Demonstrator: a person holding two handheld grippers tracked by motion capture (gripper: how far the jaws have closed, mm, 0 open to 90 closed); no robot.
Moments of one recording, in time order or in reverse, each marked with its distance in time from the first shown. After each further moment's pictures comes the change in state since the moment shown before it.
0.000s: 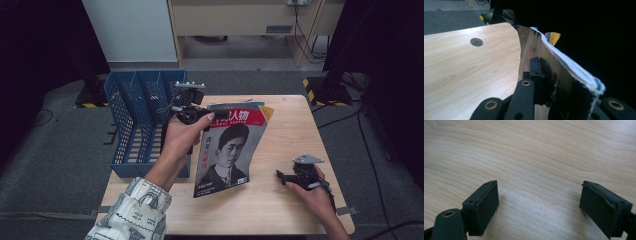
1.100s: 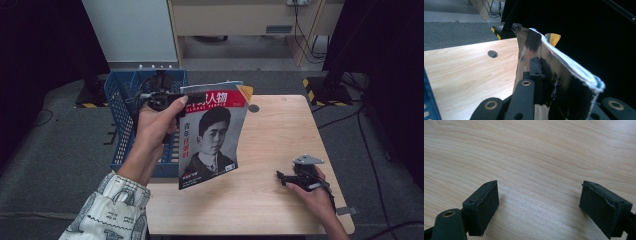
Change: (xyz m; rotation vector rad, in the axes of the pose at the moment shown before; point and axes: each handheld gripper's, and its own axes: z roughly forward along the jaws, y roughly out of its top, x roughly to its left) left arm 0.011 0.025 -0.062 -0.097 0.052 -0.051; right arm 0.001 -0.001 -0.001 -0.004 -0.002 0.002
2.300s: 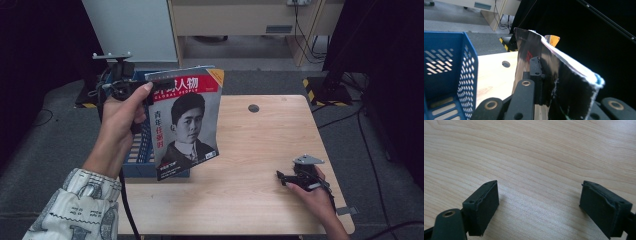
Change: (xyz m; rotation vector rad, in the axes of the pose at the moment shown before) left arm 0.035 0.022 -0.064 -0.098 0.038 -0.045; right arm 0.000 0.000 0.000 -0.001 -0.001 0.001
